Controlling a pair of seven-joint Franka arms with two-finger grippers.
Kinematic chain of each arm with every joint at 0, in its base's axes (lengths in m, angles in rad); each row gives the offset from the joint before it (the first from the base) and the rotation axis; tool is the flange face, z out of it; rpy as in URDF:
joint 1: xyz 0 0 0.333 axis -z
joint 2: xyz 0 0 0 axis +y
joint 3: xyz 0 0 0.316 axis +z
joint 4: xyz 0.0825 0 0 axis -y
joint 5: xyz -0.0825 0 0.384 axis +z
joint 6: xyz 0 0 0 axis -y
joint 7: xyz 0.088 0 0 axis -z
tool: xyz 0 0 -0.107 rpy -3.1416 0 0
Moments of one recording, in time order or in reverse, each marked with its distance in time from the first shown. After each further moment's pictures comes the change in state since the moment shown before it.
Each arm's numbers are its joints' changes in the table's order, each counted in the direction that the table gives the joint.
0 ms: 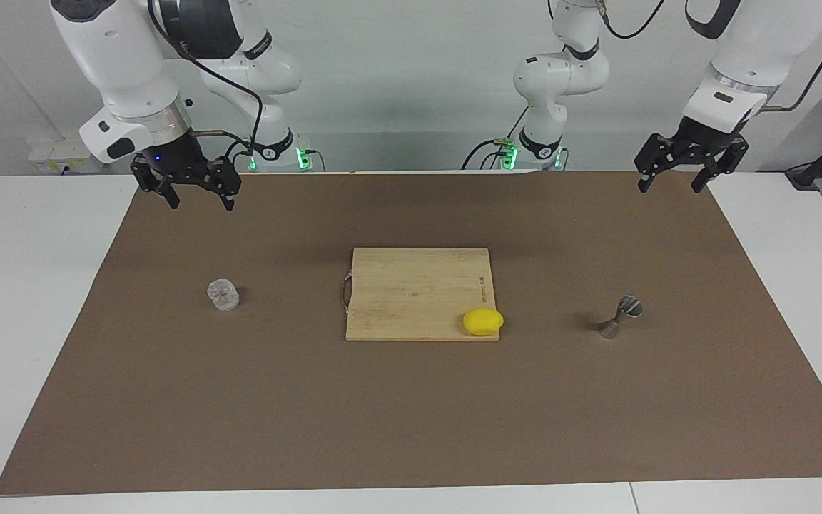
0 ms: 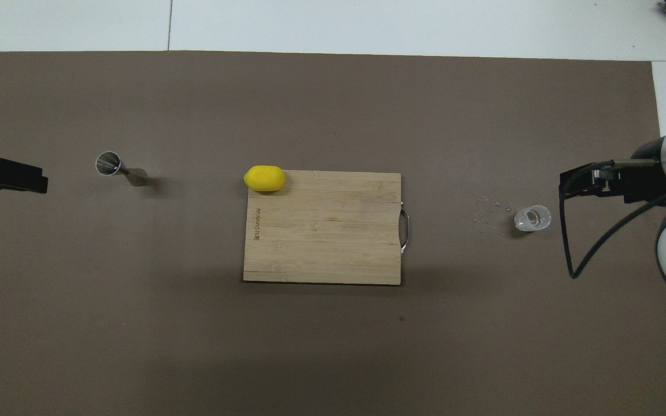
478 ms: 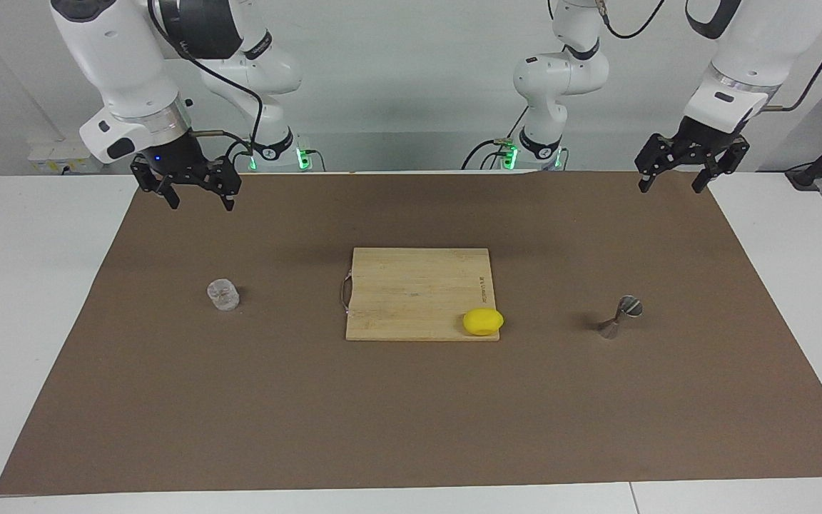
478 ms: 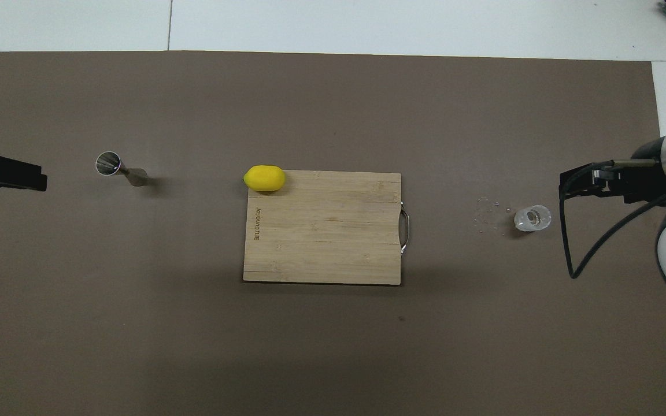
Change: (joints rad) left arm 0.000 0.000 0.001 -0.002 0.000 0.024 0.000; right arm 0.000 0.000 0.000 0.000 0.000 0.000 0.000
